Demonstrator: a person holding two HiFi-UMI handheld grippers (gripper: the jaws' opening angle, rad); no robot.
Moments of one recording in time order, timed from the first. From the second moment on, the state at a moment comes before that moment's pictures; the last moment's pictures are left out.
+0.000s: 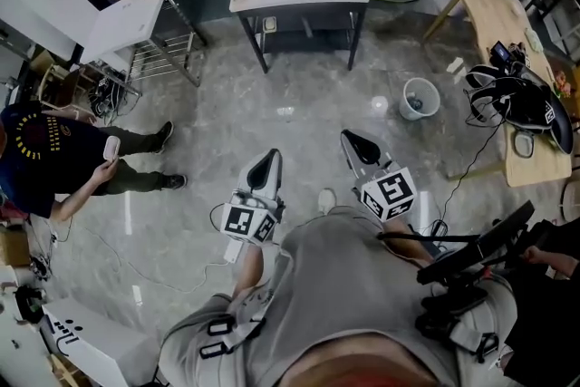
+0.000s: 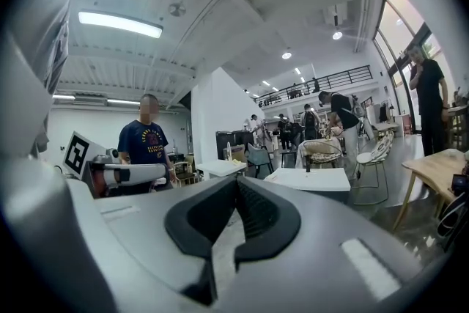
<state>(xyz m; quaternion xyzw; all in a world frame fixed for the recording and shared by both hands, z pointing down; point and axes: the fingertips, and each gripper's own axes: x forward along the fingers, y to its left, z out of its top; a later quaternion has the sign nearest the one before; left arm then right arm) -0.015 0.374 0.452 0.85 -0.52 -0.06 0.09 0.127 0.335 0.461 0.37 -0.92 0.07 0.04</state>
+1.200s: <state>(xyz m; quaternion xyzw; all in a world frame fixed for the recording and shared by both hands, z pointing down) -0.015 0.229 0.471 0.85 -0.51 -0.06 0.10 0.110 0.191 0.483 0.37 -0.92 0.08 0.05</state>
